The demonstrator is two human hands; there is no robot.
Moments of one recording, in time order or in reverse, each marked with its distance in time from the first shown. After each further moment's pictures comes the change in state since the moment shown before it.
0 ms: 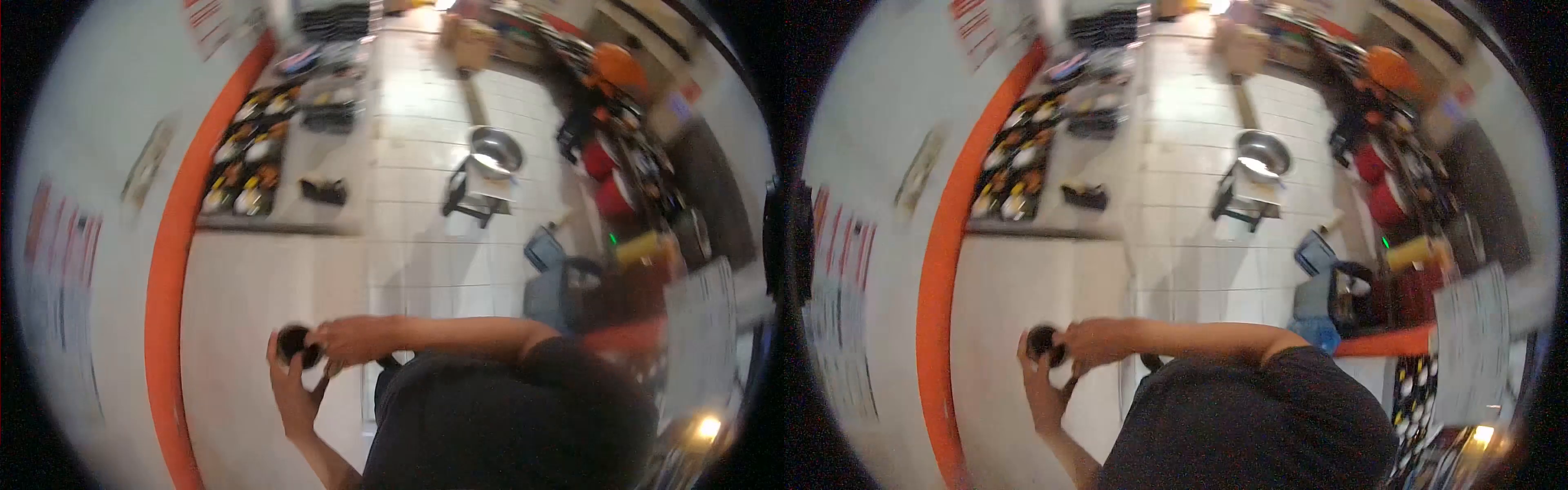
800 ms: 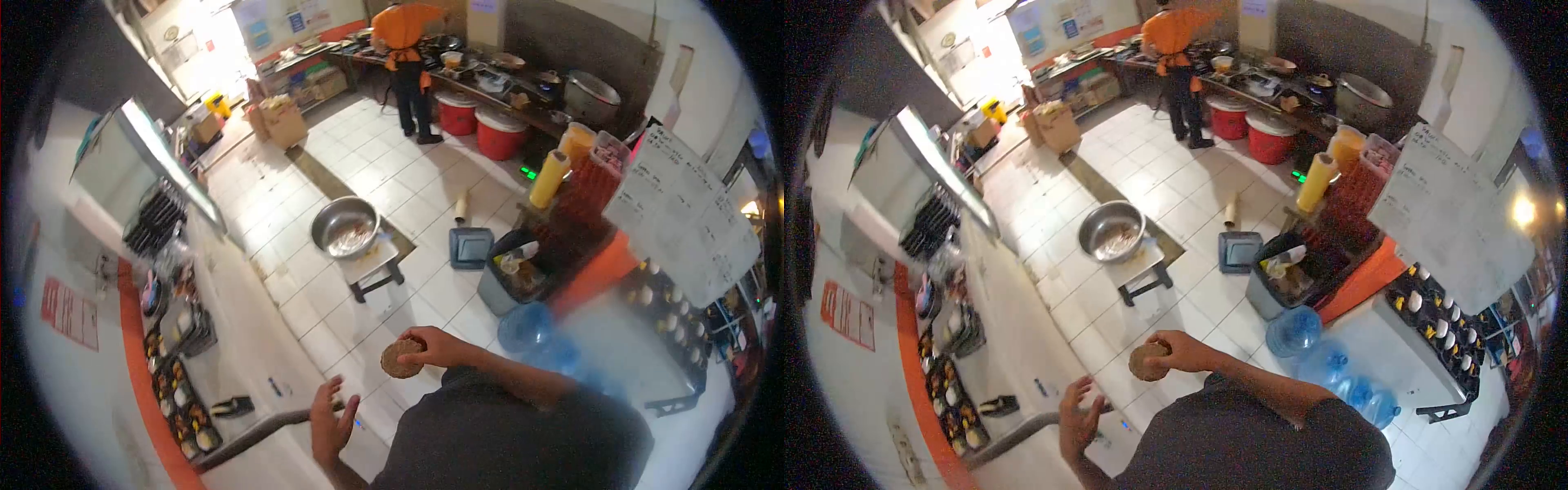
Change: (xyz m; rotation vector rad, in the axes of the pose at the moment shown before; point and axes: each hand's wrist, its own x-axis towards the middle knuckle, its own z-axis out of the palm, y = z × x) left_hand 0.185 0.364 0.277 -0.322 -0.635 0.452; right_hand -0.562 0.057 -0.006 0.641 1.346 0.942
